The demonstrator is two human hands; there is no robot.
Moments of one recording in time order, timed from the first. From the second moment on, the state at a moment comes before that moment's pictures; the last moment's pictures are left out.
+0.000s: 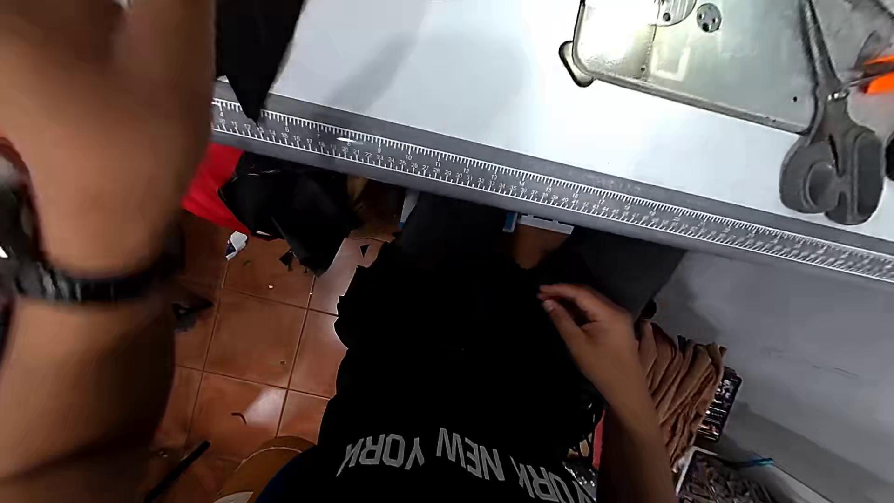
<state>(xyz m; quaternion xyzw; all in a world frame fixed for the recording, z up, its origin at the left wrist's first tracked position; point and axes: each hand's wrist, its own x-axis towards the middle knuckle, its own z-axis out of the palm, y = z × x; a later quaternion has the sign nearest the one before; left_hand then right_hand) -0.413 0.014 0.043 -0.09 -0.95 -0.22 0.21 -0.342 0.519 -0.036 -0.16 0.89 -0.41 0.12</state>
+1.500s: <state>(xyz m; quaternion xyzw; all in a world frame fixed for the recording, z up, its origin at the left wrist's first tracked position) -0.291 0.085 -0.038 -0.22 -0.65 -0.57 -0.46 -0.344 0.554 0.099 -0.12 0.76 -0.64 -0.06</state>
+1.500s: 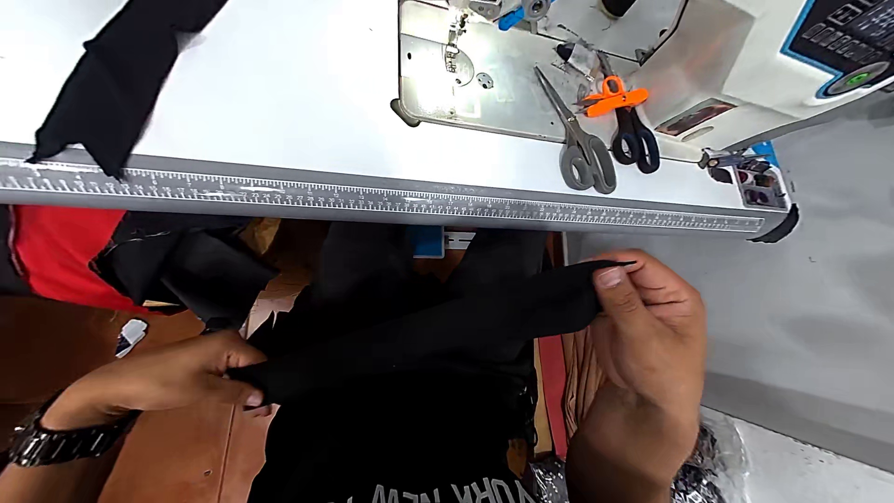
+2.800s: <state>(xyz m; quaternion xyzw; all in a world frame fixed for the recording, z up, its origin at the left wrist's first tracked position) -0.323 0.273 0.092 -0.08 -0.71 -0.68 0.16 -0.313 0.459 0.081 -0.15 0.50 -0.83 0.20</state>
